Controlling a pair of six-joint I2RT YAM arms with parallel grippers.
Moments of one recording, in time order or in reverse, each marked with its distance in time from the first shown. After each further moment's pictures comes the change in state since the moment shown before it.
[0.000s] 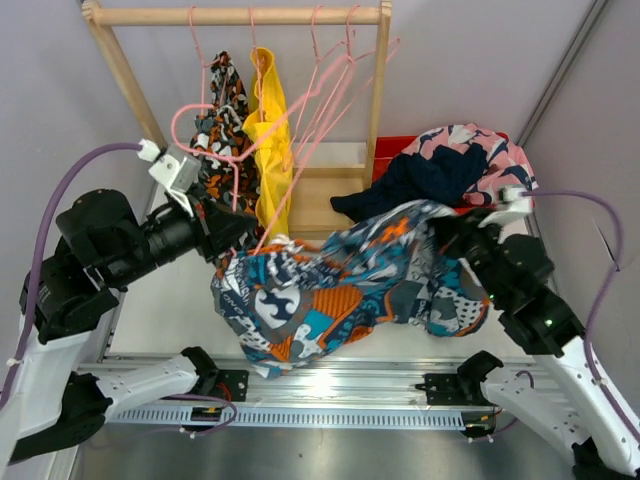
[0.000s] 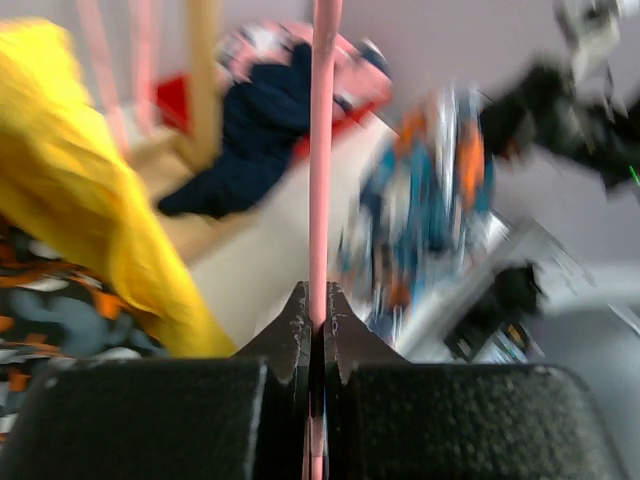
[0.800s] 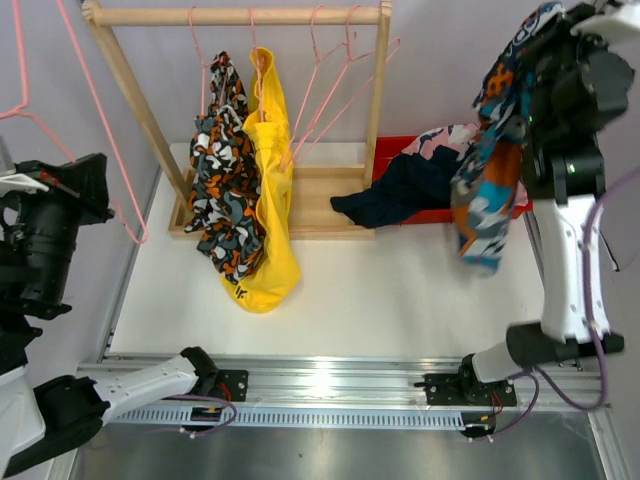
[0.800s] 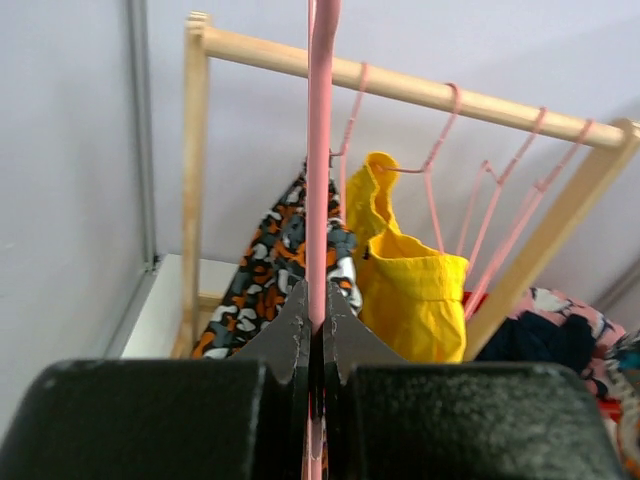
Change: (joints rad) left arm 0.000 -0.014 0.278 0.113 -0.869 0.183; right arm -0.367 0.785 1.109 0.201 0.081 -0.335
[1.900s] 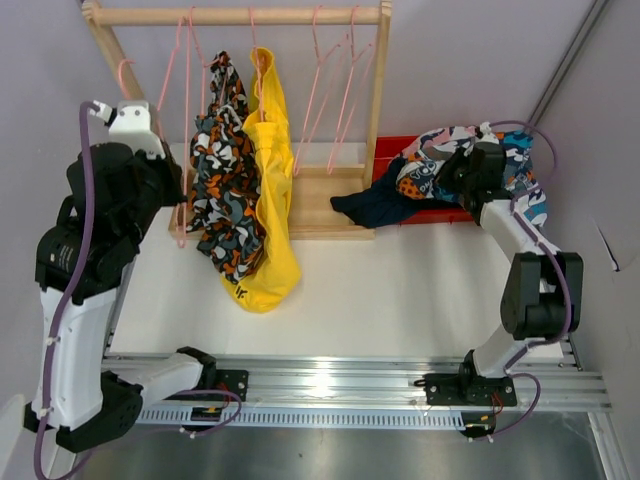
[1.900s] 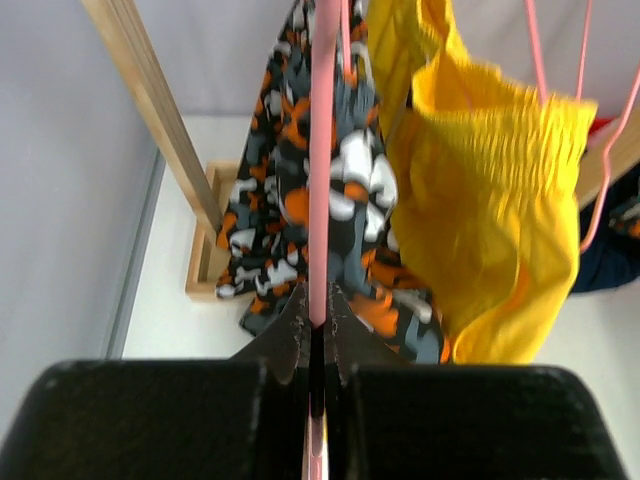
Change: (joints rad) left arm 0.426 0.199 -0.117 -0.180 0.414 -0.064; right arm -0.169 0.240 -0.871 0.201 -0.563 0.376
